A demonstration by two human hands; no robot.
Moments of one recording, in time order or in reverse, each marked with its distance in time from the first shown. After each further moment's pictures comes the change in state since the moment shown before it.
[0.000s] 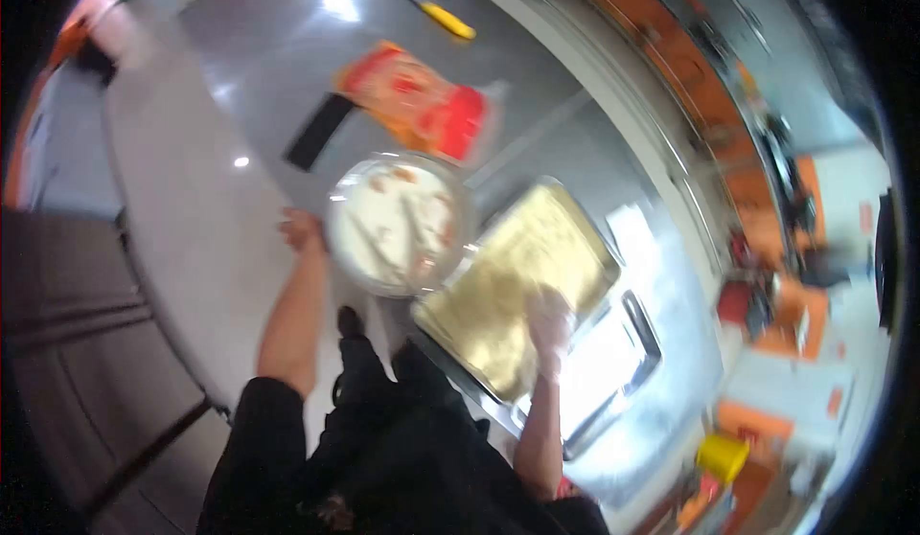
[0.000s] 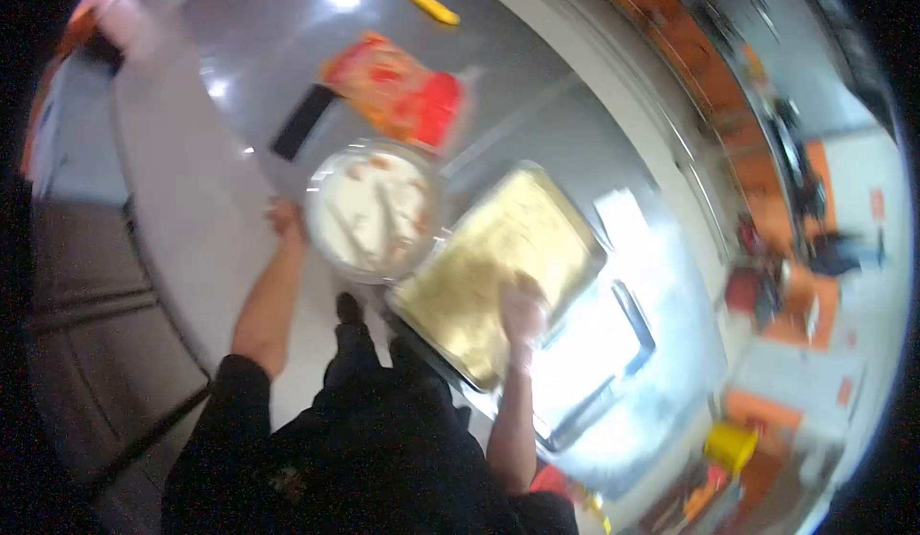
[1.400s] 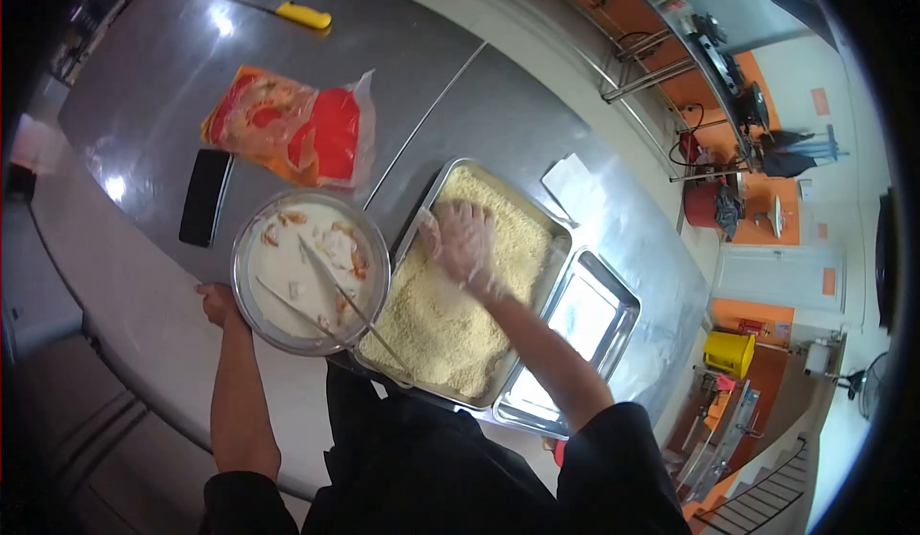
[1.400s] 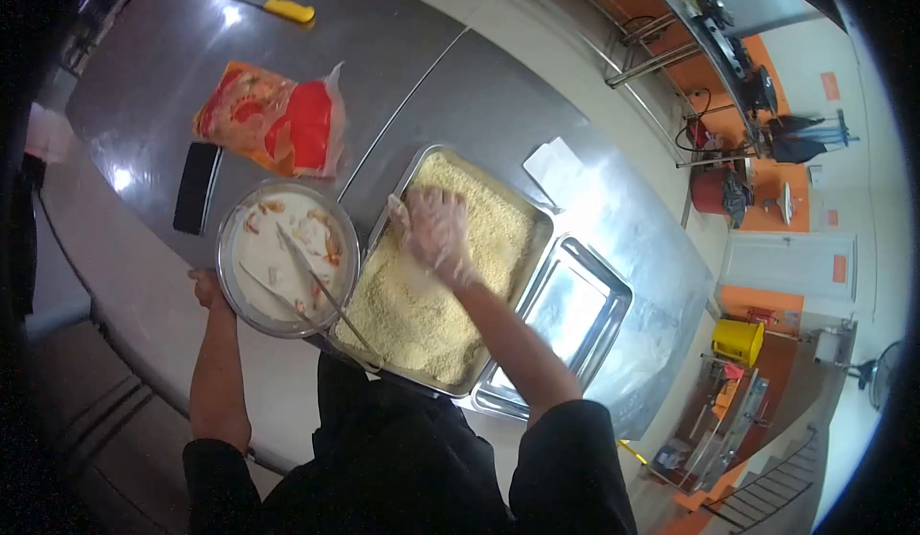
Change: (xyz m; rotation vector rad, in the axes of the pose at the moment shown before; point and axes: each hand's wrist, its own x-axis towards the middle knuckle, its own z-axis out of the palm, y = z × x) left_hand -0.070 0.082 -0.048 0.248 0.022 -0.051; right_hand 0.119 -0.059 0.006 -0.268 -0.135 -0.302
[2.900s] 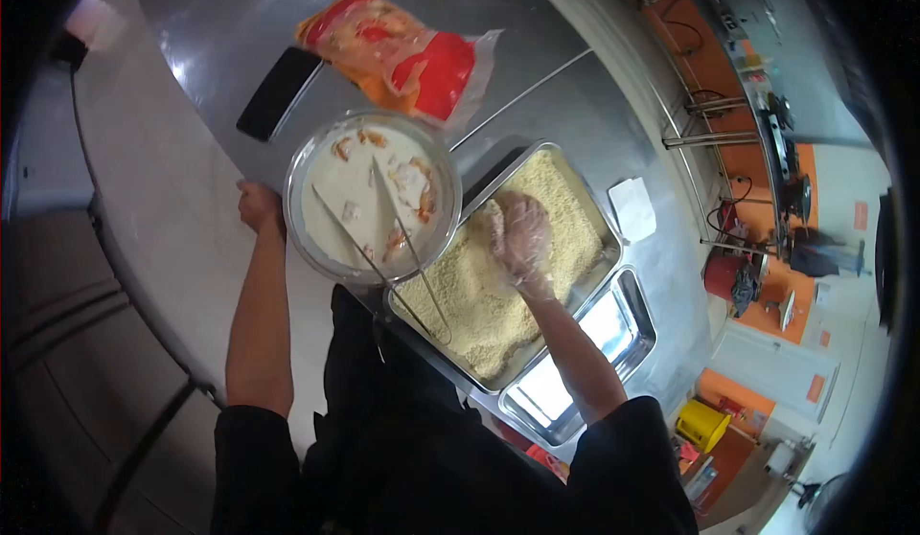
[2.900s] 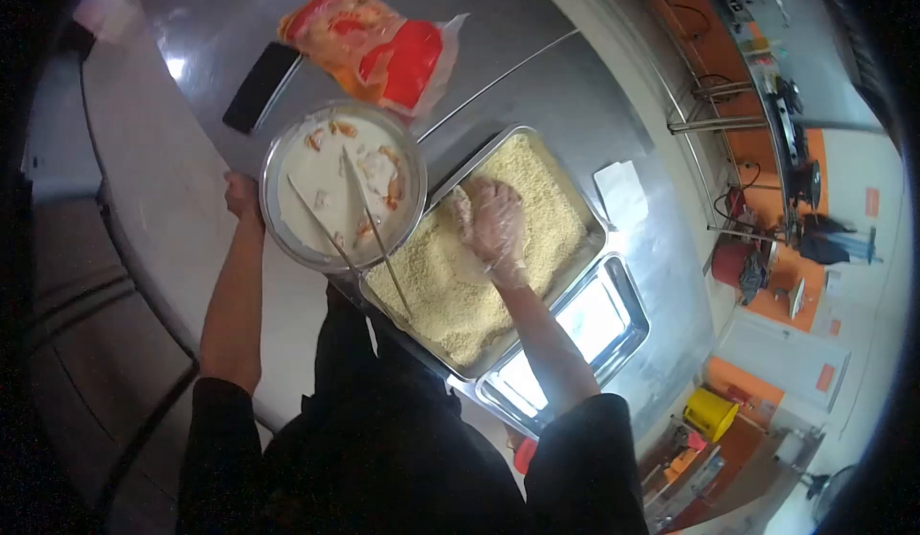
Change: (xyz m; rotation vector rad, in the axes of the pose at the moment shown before) left_hand -0.013 -0.004 -0.007 -0.115 0.032 0.067; right_hand -0.026 0.004 0.048 0.127 0.204 -0.250
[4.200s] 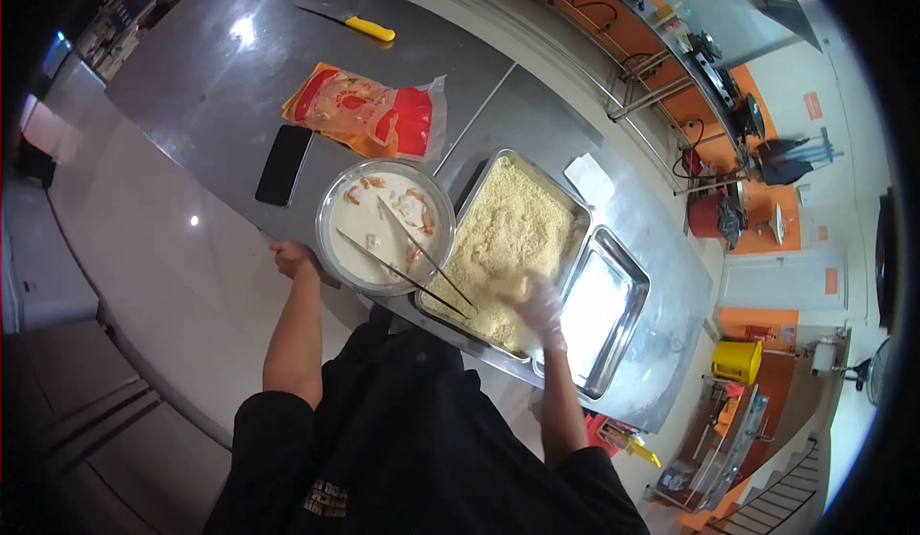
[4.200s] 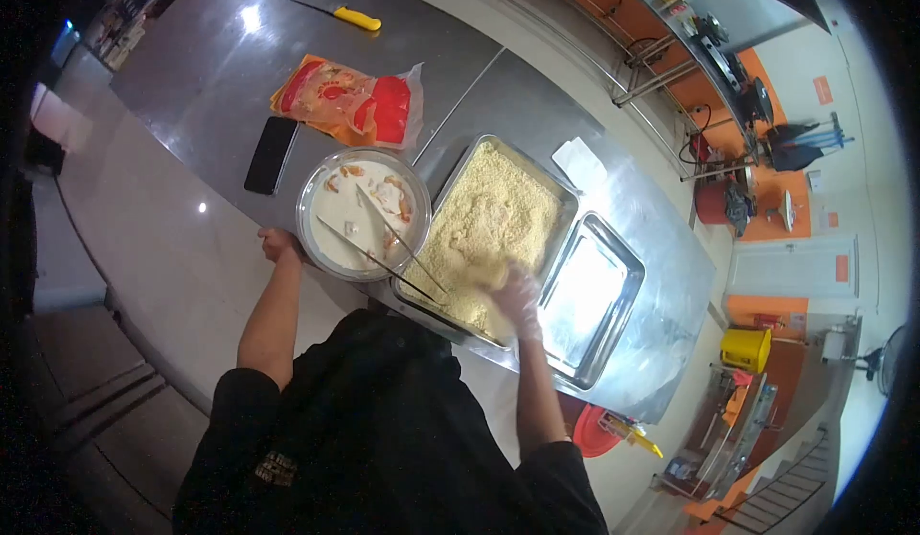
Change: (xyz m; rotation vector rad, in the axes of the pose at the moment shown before) left_hand -0.001 0.002 0.003 -0.082 -0.121 -0.117; right_hand -0.126 -0.060 -0.072 0.013 -0.246 0.607
